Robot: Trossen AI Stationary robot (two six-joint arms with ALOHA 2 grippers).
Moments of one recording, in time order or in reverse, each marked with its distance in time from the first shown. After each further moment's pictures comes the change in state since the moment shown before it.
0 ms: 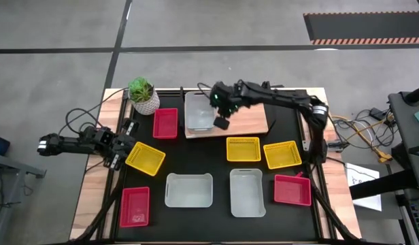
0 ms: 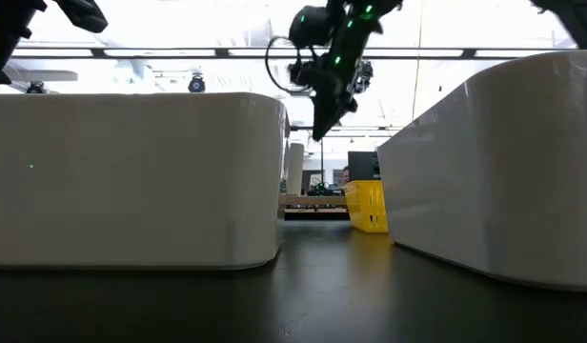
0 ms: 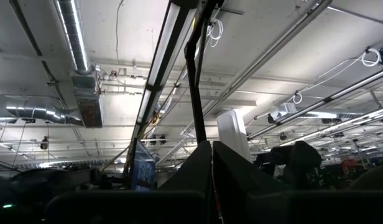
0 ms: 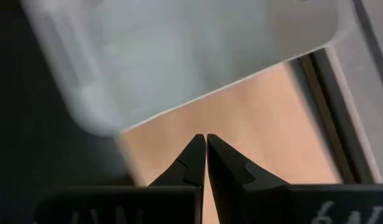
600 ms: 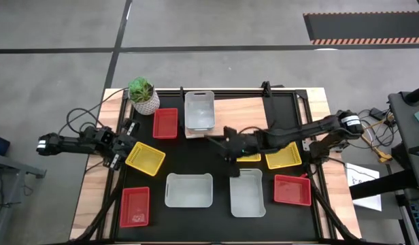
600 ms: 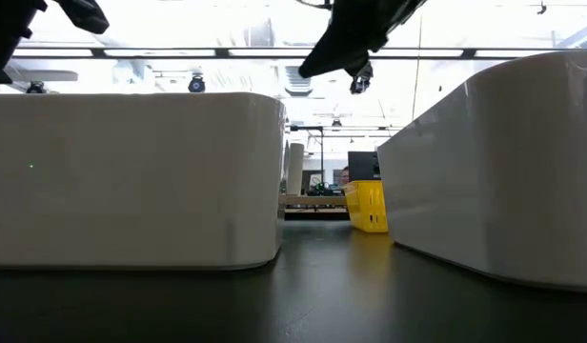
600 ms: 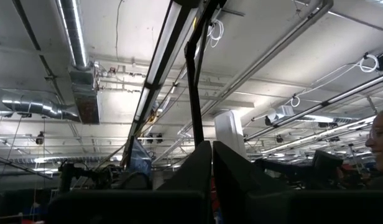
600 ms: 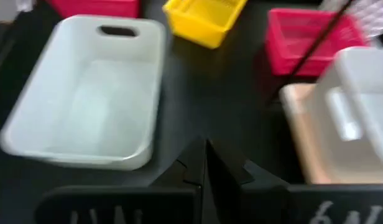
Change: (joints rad) left arm 0.000 0.028 0.000 0.019 0.000 -0.035; right arm 0.451 -0.325 -0.563 0.679 0.004 0.034
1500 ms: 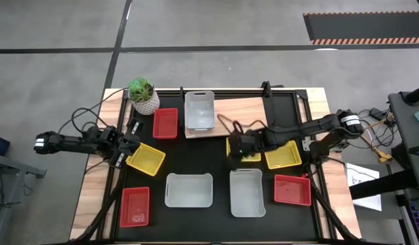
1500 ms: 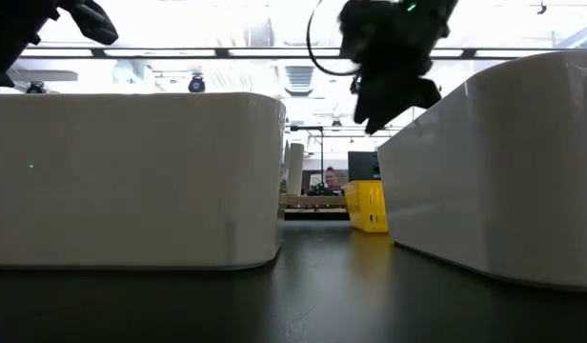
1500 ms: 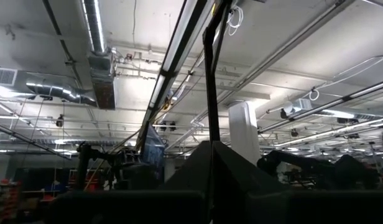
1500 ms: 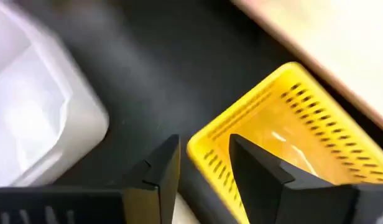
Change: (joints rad) left arm 0.000 0.073 0.004 0.015 -0.069 0.000; right arm -0.049 0.009 0.020 -0.377 0.069 0.735
